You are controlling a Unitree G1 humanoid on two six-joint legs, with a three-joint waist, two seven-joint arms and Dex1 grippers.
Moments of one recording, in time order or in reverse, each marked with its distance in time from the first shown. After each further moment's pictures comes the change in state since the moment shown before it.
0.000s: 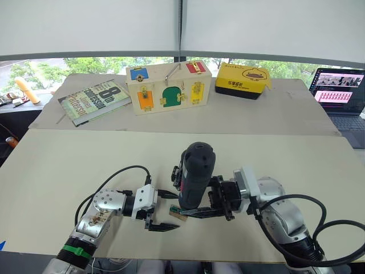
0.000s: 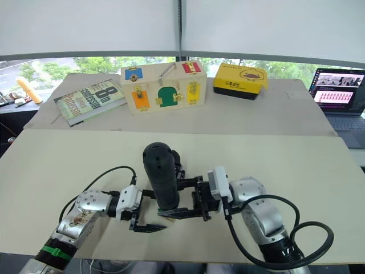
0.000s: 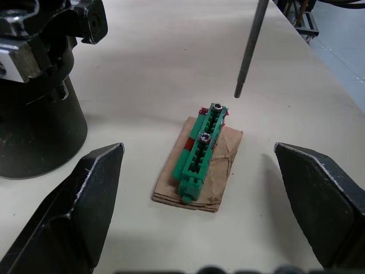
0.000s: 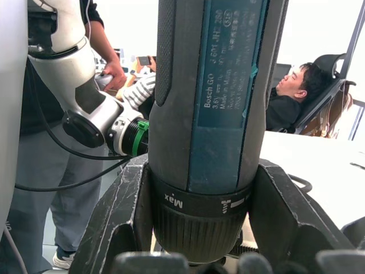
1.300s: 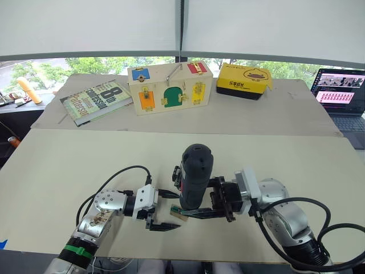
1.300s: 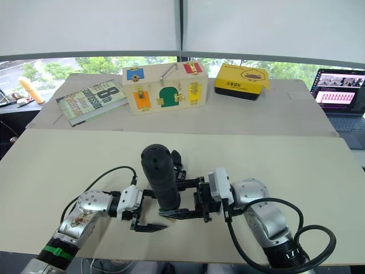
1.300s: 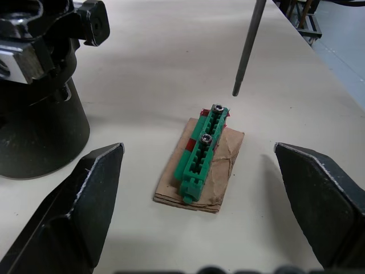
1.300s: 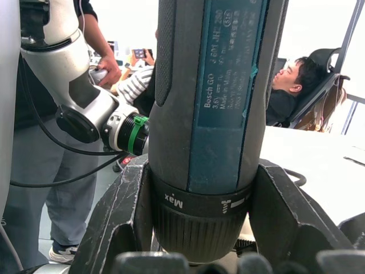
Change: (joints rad) left arm -0.004 -0.014 -0.002 0.018 0.000 -0.020 0.002; right arm 0.024 -0.039 0.009 -0.042 -0.001 0.000 -0.043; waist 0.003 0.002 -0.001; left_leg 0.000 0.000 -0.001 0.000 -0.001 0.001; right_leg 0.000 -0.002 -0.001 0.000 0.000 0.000
